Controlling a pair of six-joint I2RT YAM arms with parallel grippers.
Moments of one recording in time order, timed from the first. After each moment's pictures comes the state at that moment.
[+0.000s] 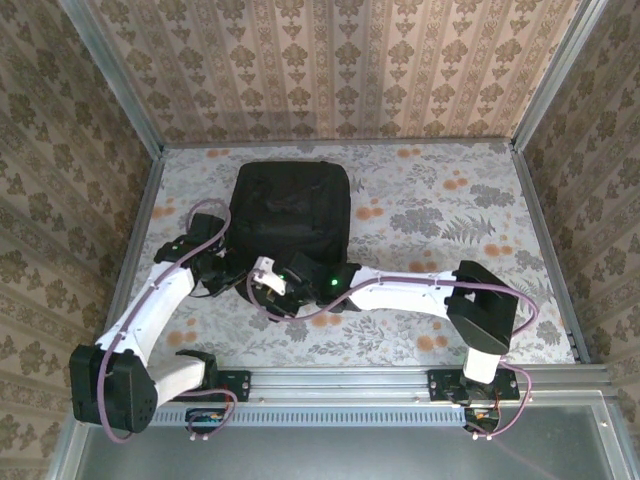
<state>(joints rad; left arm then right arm) -0.24 1.13 0.81 -0.88 0.18 -0.75 1.11 1.77 1.22 -0.21 0.02 -0.07</state>
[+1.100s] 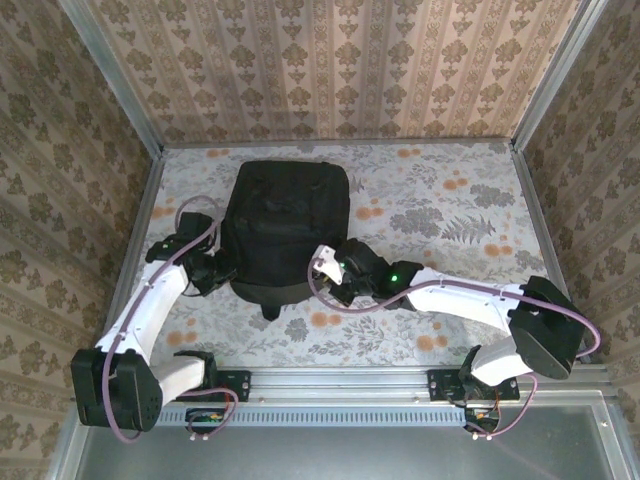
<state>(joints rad) -0.15 1.14 0.84 -0.93 0.14 -0.67 0.94 1.44 0.86 -0.20 0.06 -0.18</state>
